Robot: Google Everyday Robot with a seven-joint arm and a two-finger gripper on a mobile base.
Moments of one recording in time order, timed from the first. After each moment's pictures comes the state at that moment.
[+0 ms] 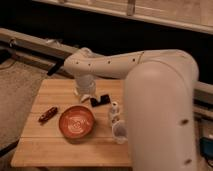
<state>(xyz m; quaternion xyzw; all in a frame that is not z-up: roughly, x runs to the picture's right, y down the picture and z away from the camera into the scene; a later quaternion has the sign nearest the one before) -0.082 0.058 0.788 -0.23 0.26 0.65 0.68</state>
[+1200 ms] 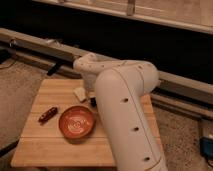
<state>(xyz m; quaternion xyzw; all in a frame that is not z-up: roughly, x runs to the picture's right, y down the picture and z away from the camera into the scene) -0.060 0.066 0.908 -0.21 0.34 0.70 0.60</state>
